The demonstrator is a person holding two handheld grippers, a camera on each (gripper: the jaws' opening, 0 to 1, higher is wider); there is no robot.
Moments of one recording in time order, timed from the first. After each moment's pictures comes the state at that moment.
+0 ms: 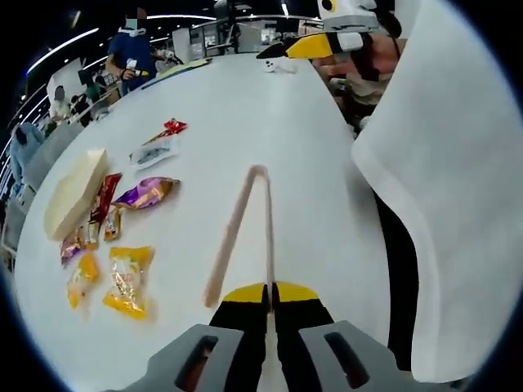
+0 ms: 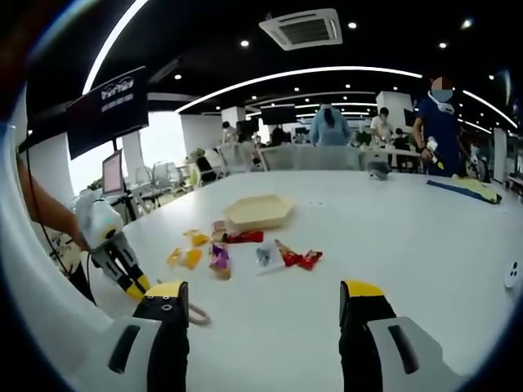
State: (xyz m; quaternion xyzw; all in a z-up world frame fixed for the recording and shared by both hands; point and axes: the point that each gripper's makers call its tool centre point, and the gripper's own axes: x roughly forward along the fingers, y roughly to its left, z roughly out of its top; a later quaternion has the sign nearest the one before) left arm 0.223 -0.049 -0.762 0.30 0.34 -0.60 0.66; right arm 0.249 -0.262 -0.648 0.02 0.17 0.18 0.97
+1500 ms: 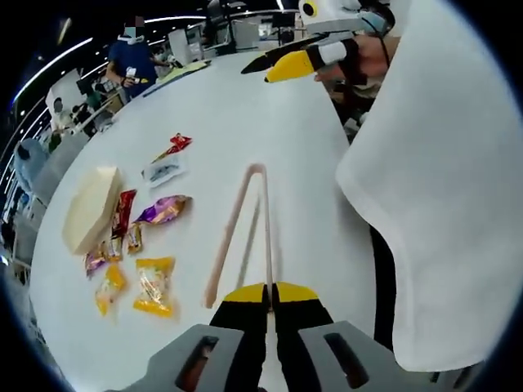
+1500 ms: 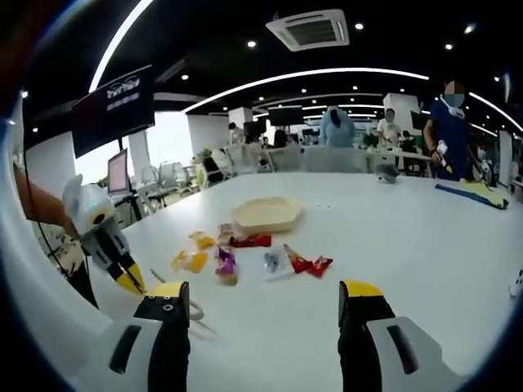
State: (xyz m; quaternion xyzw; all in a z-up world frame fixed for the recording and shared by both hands) left arm 0.222 -0.044 -0.726 0.33 0.32 -0.58 0.67; right arm 0.258 -0.248 -0.645 0.02 0.17 0.20 0.96
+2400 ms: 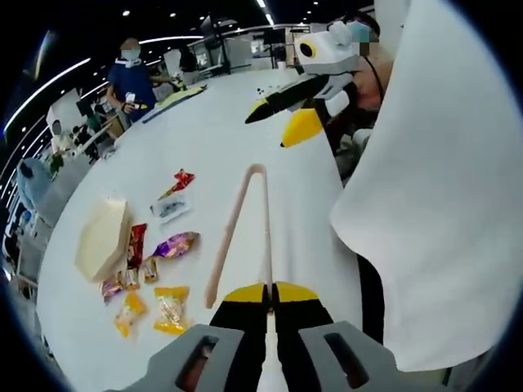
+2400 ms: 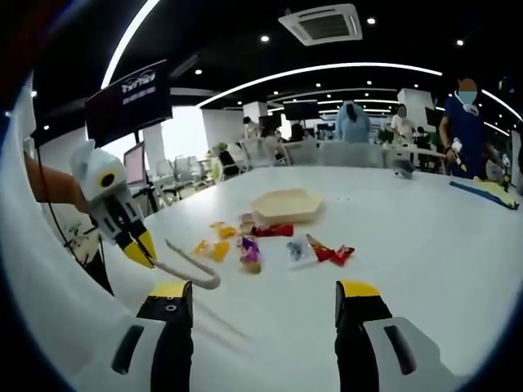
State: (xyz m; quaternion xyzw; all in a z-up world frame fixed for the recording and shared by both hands) left arm 0.216 -0.059 -0.681 0.32 0.27 -0.61 0.67; right arm 0.235 -0.222 -0.654 0.02 0.18 0.24 0.95
